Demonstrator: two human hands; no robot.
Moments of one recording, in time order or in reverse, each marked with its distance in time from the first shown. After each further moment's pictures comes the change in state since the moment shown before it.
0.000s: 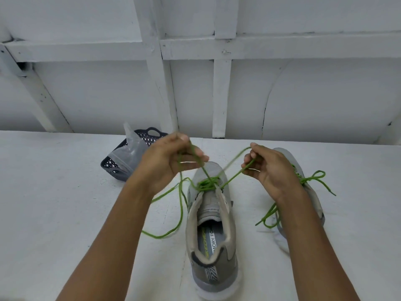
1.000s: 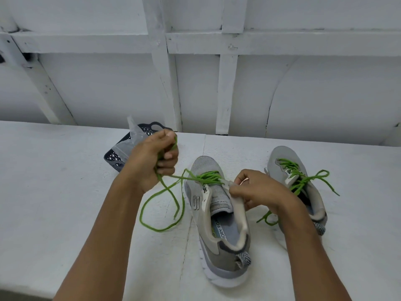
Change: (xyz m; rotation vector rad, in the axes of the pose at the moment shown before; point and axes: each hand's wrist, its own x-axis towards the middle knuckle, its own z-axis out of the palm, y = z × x) left_hand -0.012 0.002 -0.024 0.010 0.085 -0.082; right_hand -0.023 0.017 0.012 -0.734 -0.221 0.242
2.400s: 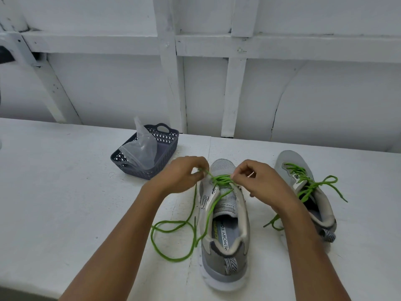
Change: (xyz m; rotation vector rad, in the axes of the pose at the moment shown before) left_hand 0.037 -0.049 -0.010 1.282 -0.151 0.214; right_hand 0.011 -0.003 0.003 -0.151 0.226 -0.270
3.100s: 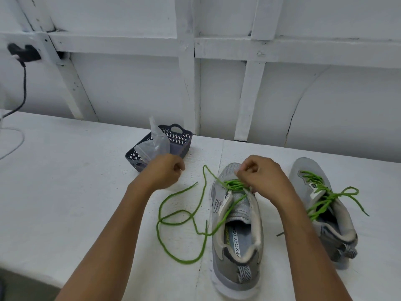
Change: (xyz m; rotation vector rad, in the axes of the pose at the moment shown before) left_hand -0.023 -0.032 -0.037 0.092 0.087 -0.338; right_hand 0.029 -0.015 0.017 -0.061 0.071 -0.006
